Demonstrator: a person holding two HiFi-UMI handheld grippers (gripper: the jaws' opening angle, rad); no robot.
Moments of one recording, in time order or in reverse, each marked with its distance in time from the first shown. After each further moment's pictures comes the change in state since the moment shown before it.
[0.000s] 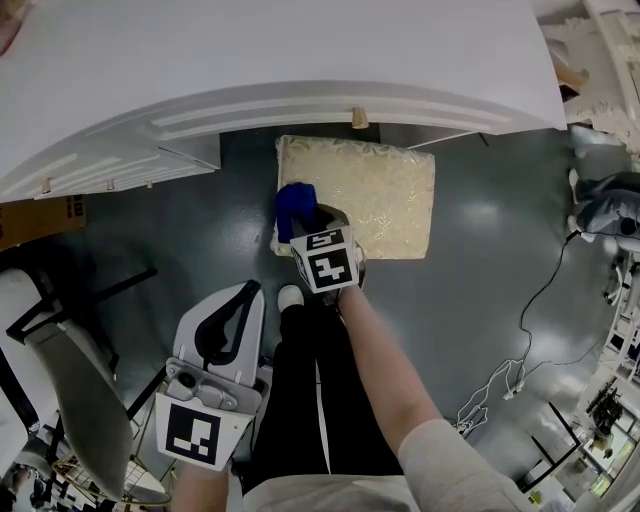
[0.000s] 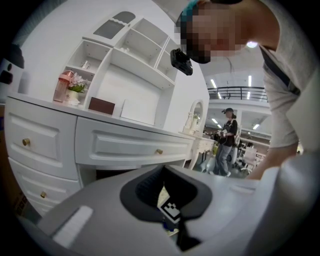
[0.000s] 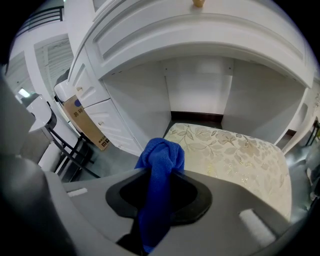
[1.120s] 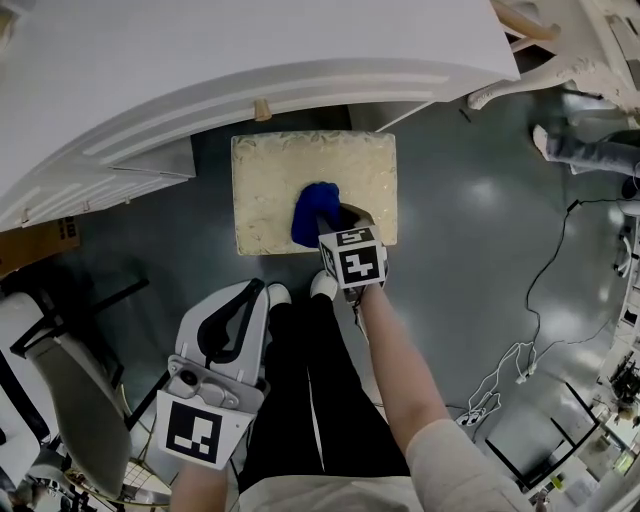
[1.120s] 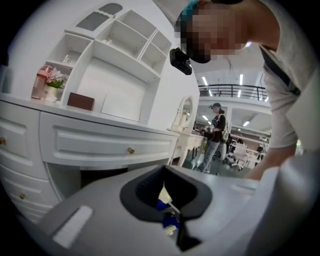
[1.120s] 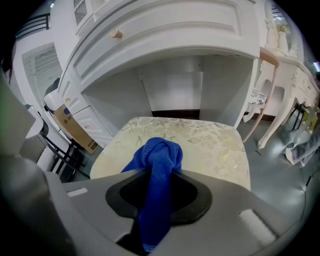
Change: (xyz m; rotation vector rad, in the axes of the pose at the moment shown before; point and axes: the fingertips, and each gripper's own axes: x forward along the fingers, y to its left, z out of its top) left arm 0.052 -0.088 0.001 0.047 0.034 -0.102; right arm -0.057 -0.124 -0.061 0.118 -0.009 -0.074
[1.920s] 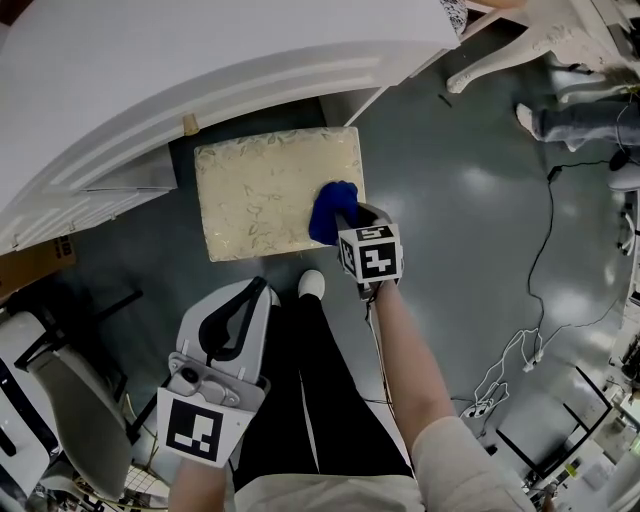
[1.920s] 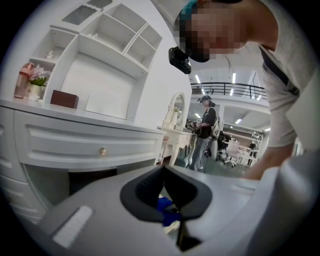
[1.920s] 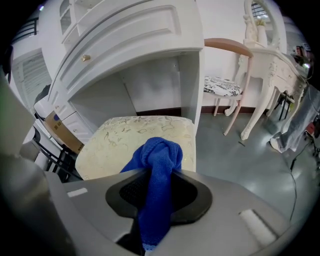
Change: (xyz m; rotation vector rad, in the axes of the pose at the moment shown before) left arm 0.048 -0.066 0.008 0.041 0.023 -0.078; right arm -0.041 -0.104 -0.037 0.100 0.001 -0.076
